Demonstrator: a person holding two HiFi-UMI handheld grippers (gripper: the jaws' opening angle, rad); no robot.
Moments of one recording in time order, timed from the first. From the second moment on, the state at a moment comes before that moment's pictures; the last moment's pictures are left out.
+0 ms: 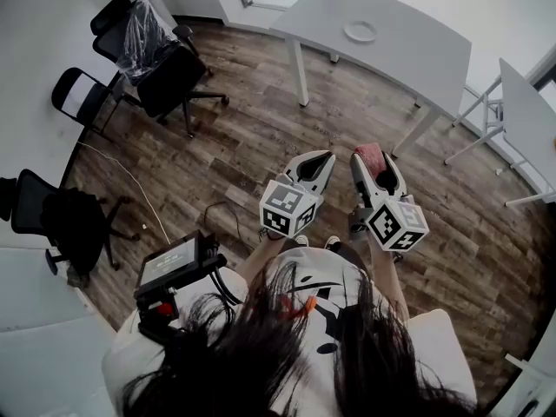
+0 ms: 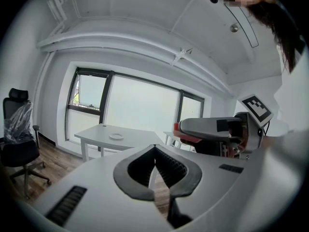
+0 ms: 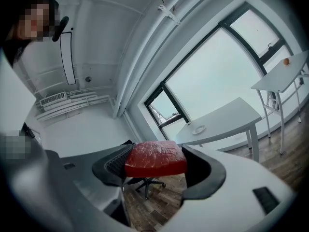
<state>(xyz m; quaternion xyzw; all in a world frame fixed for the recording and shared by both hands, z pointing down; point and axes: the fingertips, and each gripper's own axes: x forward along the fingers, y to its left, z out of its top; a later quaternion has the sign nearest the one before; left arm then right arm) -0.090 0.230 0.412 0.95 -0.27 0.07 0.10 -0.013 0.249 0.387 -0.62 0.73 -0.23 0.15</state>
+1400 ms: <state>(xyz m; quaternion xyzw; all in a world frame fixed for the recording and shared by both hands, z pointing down) -0.029 0.156 0.446 0.94 -0.30 0.10 0.11 0.059 0.167 0.428 -0.61 0.74 -0.26 0.13</state>
